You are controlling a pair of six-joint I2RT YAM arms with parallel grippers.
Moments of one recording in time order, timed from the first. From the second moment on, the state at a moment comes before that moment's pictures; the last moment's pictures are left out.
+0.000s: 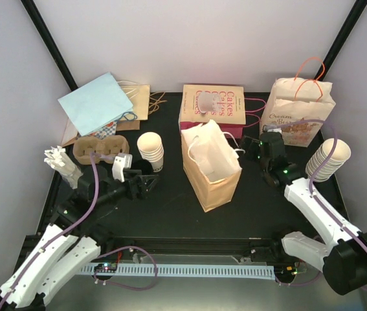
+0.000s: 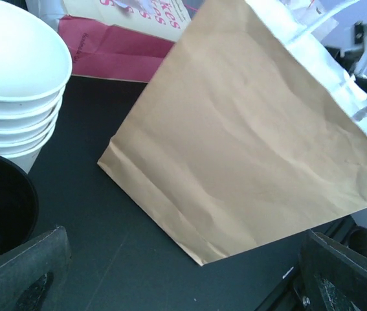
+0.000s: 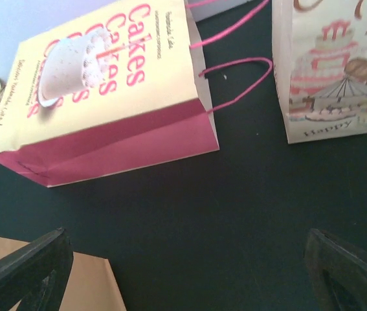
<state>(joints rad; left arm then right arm) -0.54 0.50 0.64 -0.53 0.30 -0.55 0.37 1.05 0.79 -0.32 0.22 0.53</state>
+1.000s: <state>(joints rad) -0.22 0.64 0.94 -0.87 -0.13 -0.39 0.36 1.22 0.44 0.33 -0.19 0.67</state>
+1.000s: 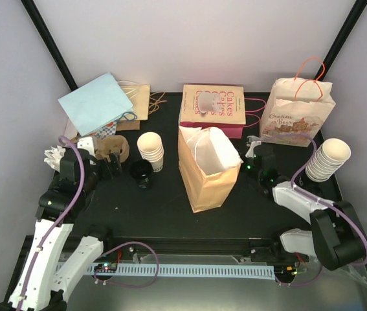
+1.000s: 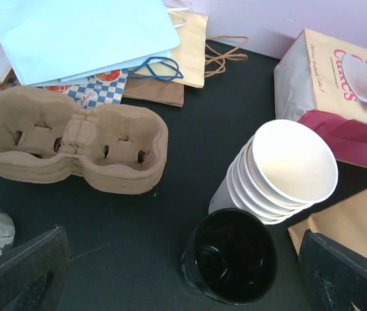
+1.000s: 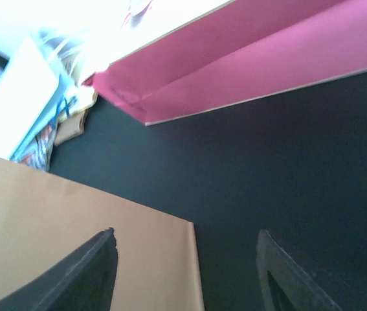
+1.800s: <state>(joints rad) -0.16 0.66 0.92 -0.87 -0.12 -0.35 0.42 1.13 0.50 0.17 -0.31 0.61</state>
